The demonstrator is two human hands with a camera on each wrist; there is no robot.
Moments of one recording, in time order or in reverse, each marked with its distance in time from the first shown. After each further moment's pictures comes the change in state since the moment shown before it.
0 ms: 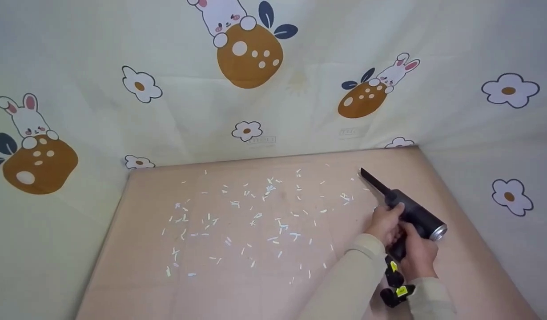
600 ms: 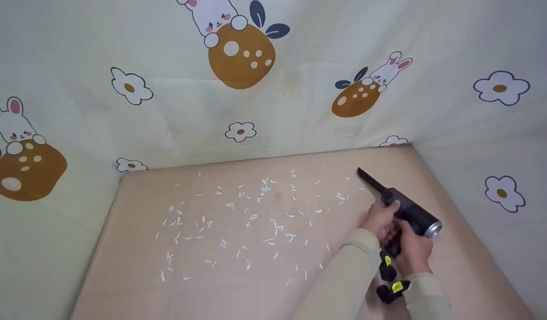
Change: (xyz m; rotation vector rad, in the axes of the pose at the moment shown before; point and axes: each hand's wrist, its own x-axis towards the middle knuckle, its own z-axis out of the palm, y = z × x) left_hand 0.008 0.004 -0.003 0.124 -0.047 -0.032; right_hand 0.007 0.000 0.004 0.010 0.033 -0.031
